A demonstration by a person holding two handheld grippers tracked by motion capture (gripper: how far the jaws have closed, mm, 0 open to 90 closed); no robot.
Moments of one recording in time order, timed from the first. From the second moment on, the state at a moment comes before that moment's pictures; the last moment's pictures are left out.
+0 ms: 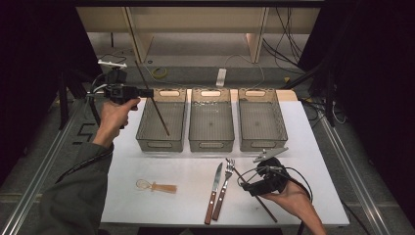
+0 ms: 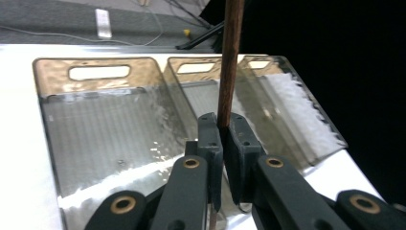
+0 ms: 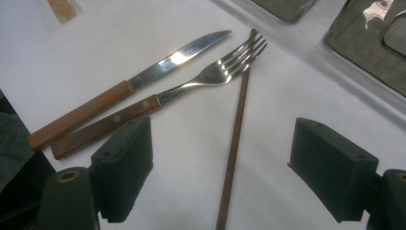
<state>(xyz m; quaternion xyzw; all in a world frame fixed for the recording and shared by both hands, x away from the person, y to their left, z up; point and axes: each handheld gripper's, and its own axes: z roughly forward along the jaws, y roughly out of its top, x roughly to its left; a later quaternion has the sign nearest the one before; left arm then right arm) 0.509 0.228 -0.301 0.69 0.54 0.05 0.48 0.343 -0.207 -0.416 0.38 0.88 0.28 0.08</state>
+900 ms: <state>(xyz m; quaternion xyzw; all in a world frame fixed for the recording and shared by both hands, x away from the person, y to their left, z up) 0.528 0.190 -0.360 0.72 0.55 0.04 0.42 0.342 -0.212 -0.422 0.39 0.87 0.29 0.07</state>
